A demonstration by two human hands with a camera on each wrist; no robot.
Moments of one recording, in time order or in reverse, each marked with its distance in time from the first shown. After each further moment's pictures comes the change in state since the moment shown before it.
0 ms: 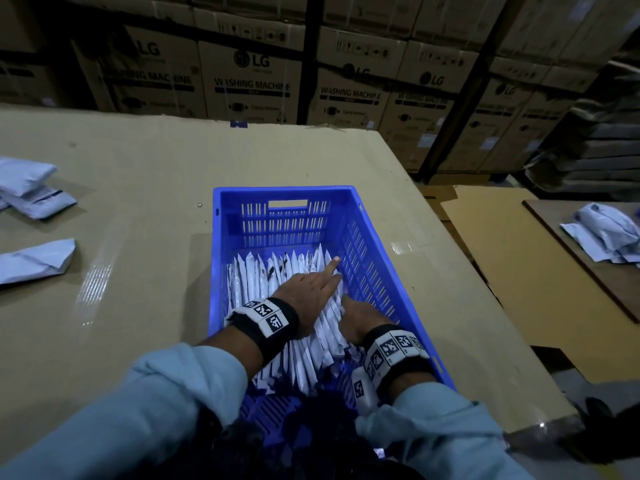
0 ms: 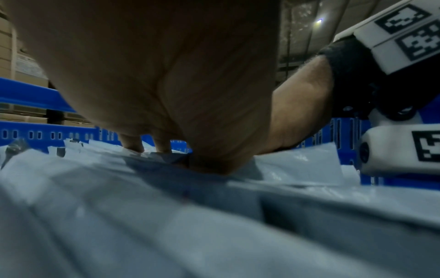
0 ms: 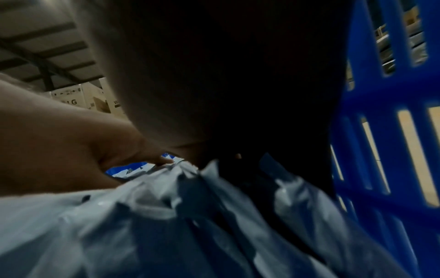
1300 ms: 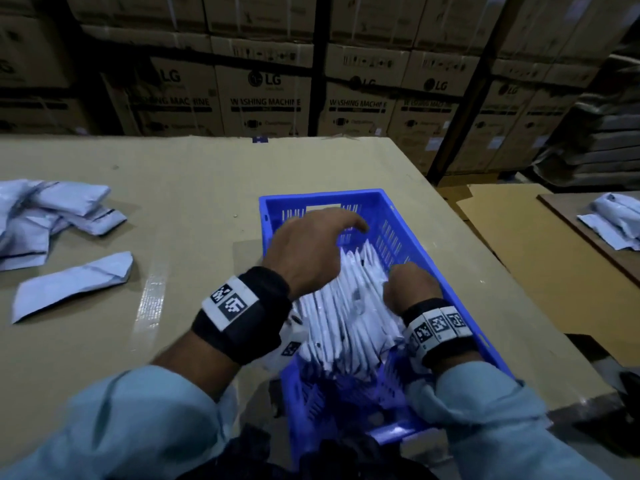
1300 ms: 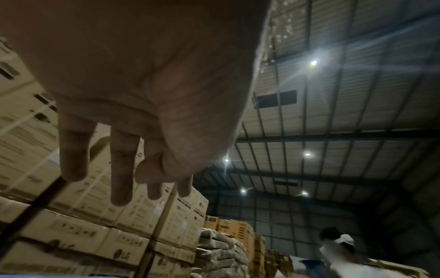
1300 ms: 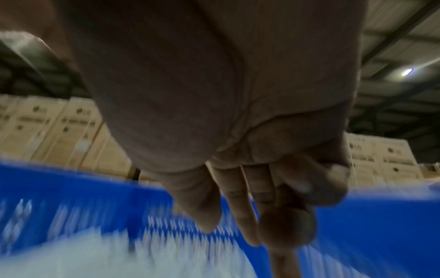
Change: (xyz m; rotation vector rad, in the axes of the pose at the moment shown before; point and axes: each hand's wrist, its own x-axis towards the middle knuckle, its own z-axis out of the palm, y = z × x) left_hand -0.133 -0.043 -0.127 -0.510 0.574 -0.209; right_hand -0.057 -0.044 -0.036 -0.289 0.454 0.052
